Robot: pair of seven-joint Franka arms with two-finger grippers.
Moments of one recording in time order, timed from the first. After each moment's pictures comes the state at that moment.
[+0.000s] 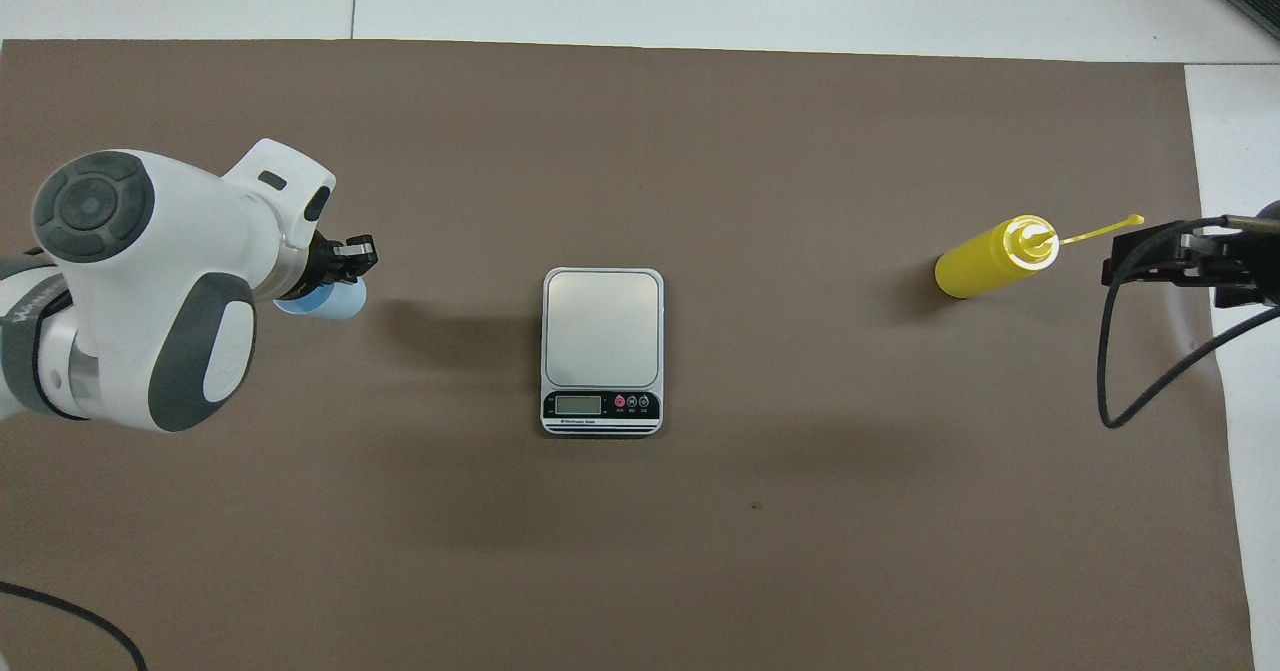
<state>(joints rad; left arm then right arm) -0.11 0.11 -0.16 -1.96 0.01 2.16 -0.52 -0.01 -0.04 -0.04 -1.65 -0.01 1.65 0.16</state>
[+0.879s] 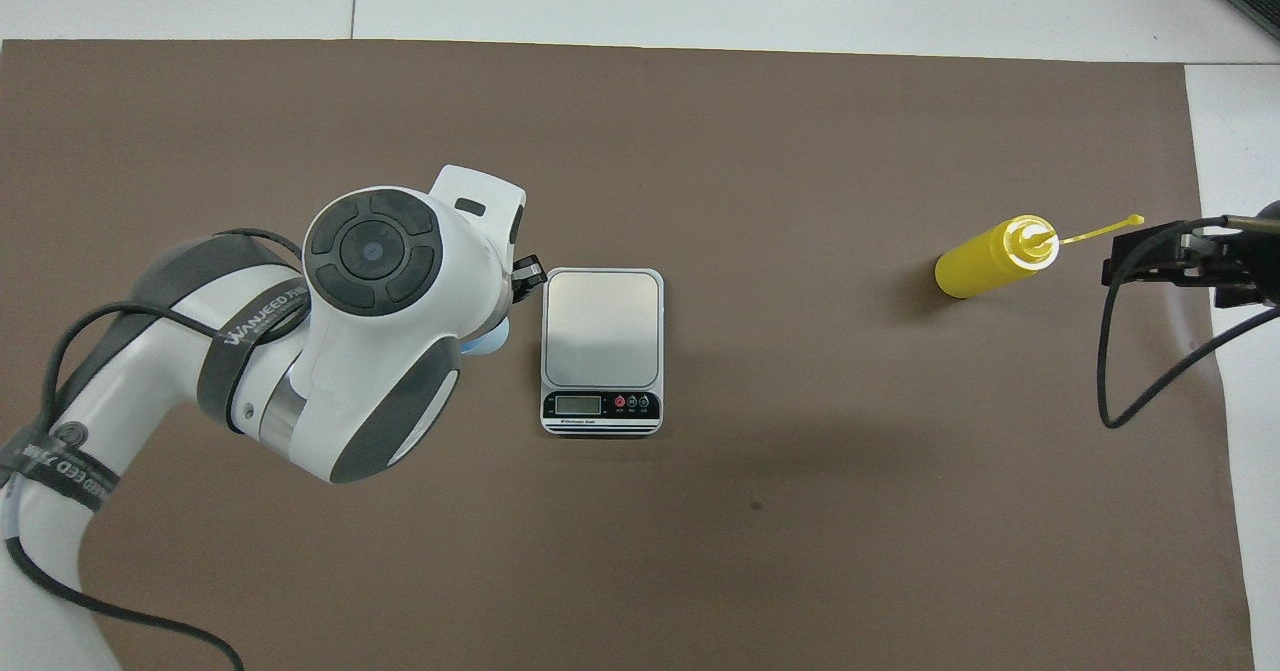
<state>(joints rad) -0.13 0.16 -0.45 -1.82 0.13 2.05 -1.02 -0.01 -0.04 -0.04 -1.65 -0.01 1.65 0.16</state>
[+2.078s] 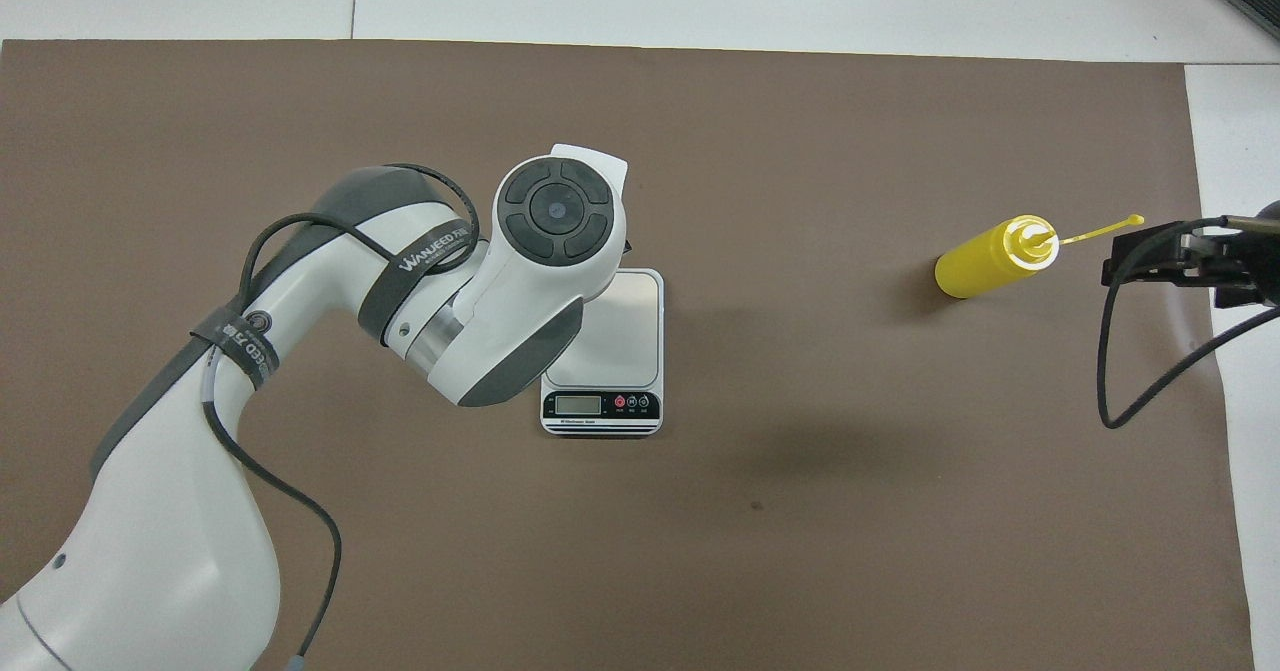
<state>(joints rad) -0.20 0.47 -0.53 -1.53 0.36 1.98 -1.30 -0.01 -0.04 -0.04 -1.66 -0.01 1.65 0.16</state>
